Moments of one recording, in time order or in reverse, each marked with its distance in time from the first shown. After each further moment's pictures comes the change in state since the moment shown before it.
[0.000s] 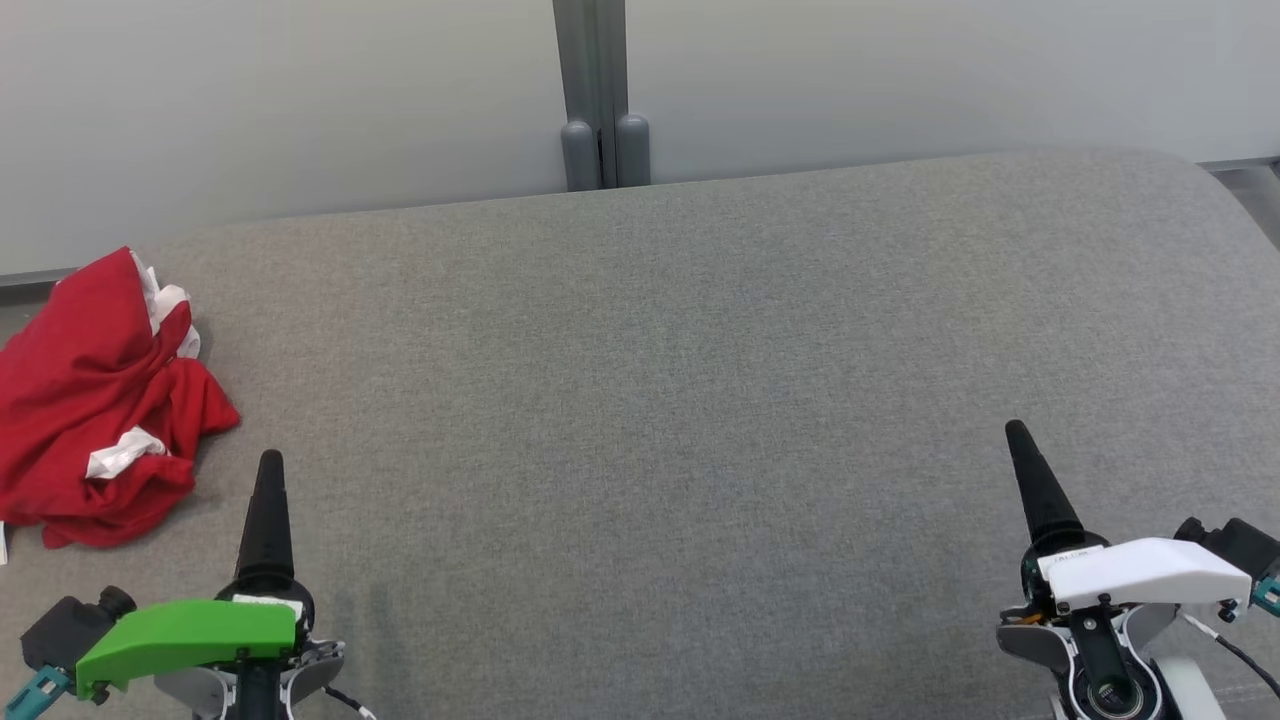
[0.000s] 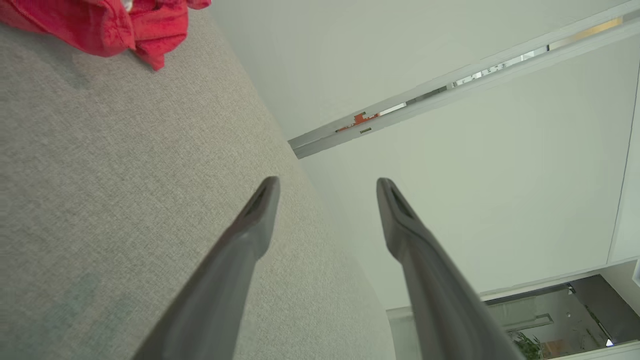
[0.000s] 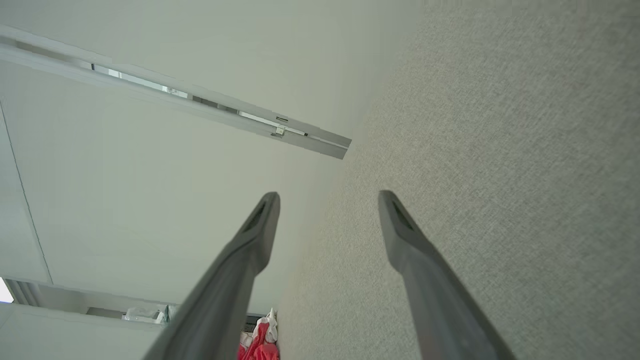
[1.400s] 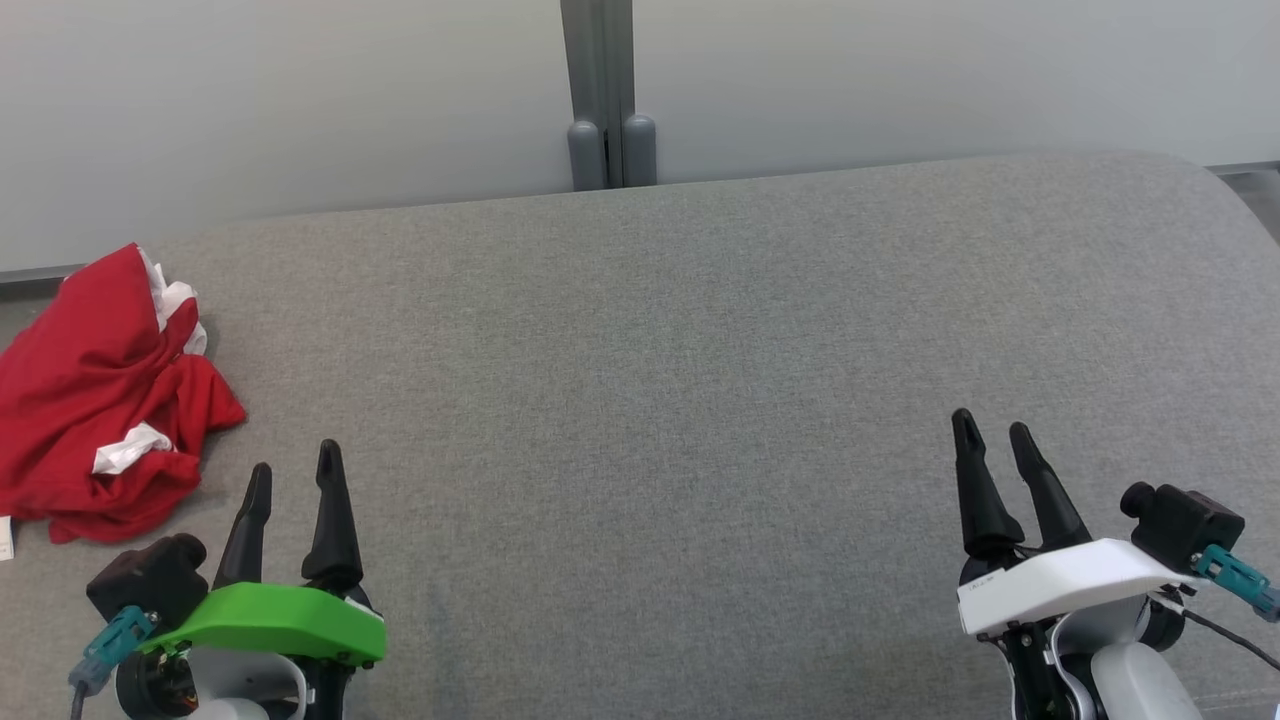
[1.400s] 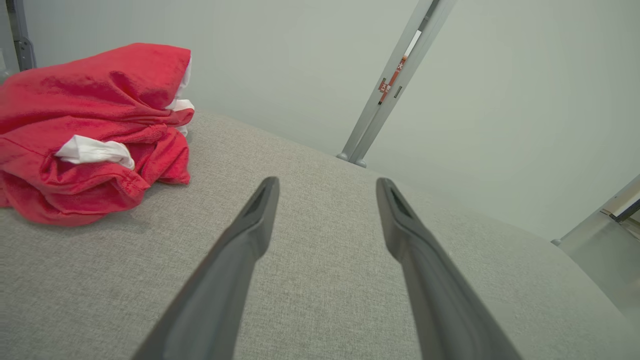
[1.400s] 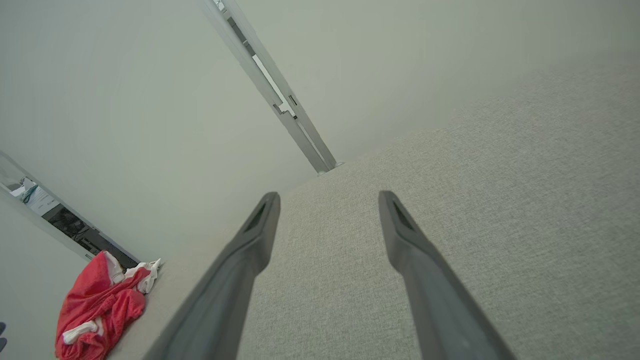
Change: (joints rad) left arm 0.018 0.069 -0.147 -0.080 0.652 0.120 -0.084; right arm 0.014 -0.003 0.087 -0.065 -0.652 0.000 -0.132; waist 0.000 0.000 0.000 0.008
